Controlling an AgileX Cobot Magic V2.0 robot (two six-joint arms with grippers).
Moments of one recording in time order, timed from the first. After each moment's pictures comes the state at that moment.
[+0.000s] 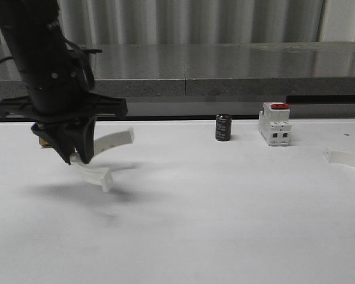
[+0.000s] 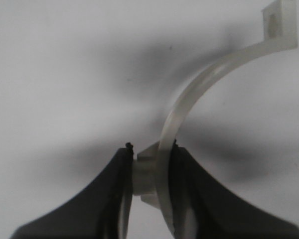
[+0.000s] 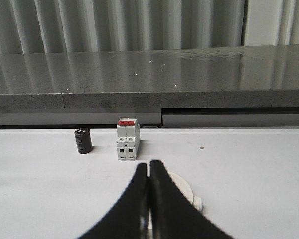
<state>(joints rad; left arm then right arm) -0.49 1.91 -1.34 0.02 0.80 -0.35 0.06 -0.01 0.03 0.01 0.03 0.08</state>
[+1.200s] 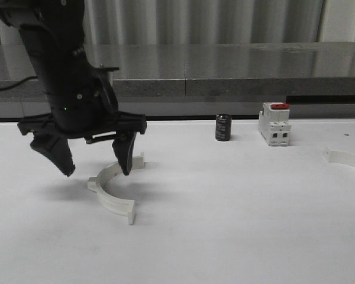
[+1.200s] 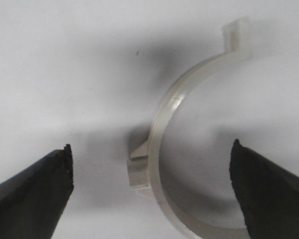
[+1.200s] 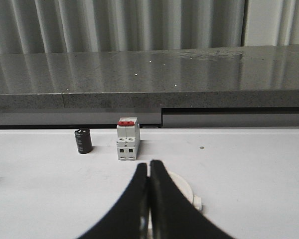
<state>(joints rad) -0.53 1.95 -1.35 0.03 0.74 -0.40 0.06 -0.01 0.03 0.01 0.03 0.08</state>
